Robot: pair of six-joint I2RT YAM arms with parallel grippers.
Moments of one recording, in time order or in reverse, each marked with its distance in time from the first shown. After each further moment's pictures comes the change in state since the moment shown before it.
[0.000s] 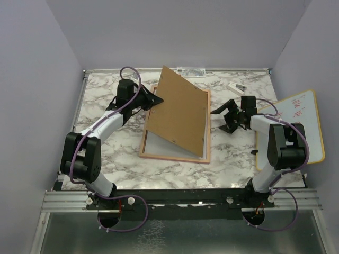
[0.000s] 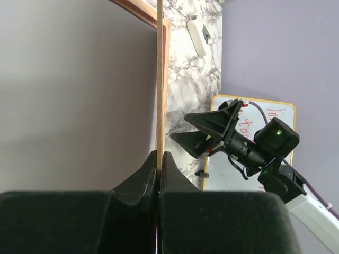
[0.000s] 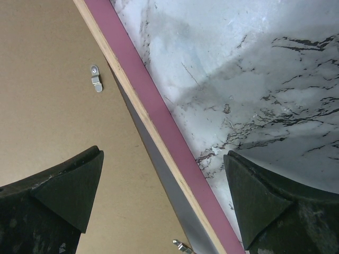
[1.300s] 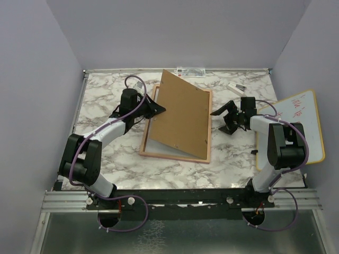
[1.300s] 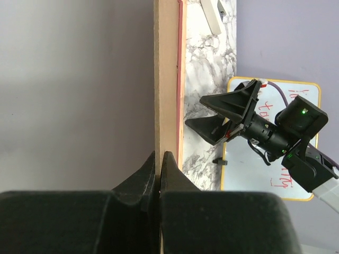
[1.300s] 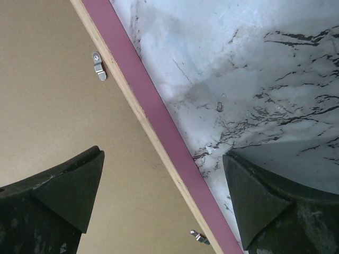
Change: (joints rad) left arm -0.041 -0.029 -0.145 0.098 -0.036 0.067; right arm 0.000 0.010 -0.013 0.007 -0.009 -0.003
